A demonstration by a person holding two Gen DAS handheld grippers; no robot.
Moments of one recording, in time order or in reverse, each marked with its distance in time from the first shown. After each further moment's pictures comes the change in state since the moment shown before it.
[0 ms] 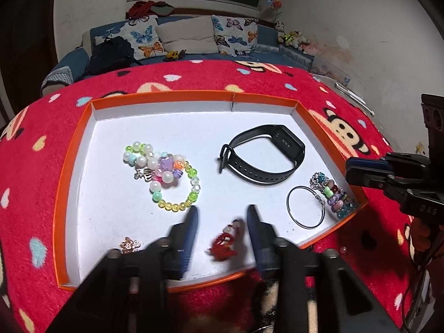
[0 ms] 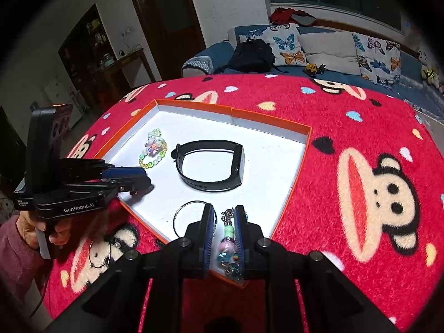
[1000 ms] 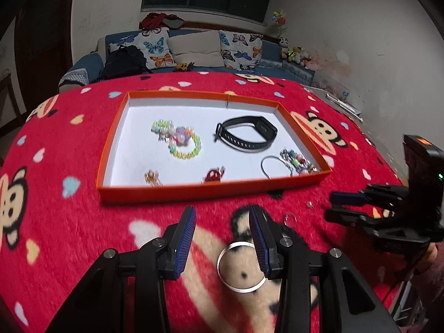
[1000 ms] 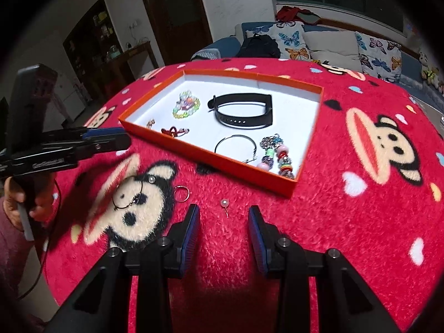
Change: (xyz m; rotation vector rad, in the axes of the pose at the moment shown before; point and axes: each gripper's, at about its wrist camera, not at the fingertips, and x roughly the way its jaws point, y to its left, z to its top) left arm -0.091 -0.019 -0.072 -0.041 -0.074 0.017; right arm -0.019 0.041 -0.066 -0.029 0.014 -0.002
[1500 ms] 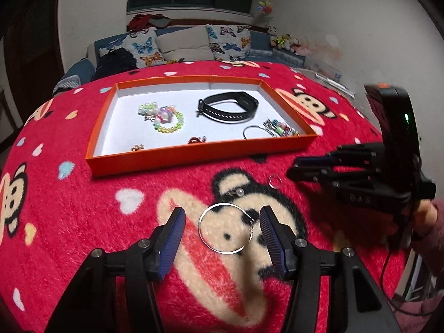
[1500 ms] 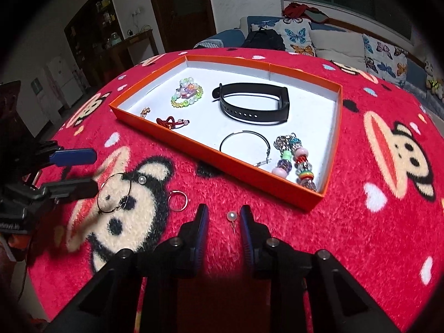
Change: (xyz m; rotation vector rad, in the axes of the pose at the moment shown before) left arm -0.006 -0.025 -0.038 0.103 0.034 0.008; right arm 0.025 0.011 0.003 -0.055 0.033 -0.033
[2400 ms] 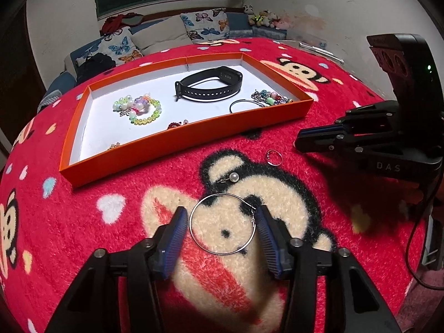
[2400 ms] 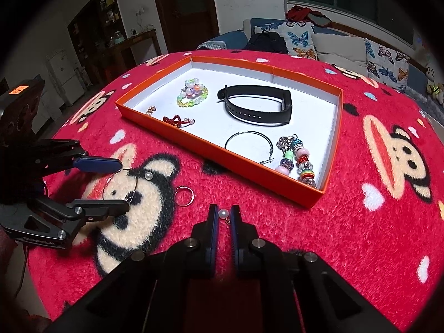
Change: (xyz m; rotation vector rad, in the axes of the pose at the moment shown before) left arm 0.033 -0.007 0.002 0.153 0.083 -0.002; right arm -0.007 0.005 -0.001 -0.016 -0.005 0.003
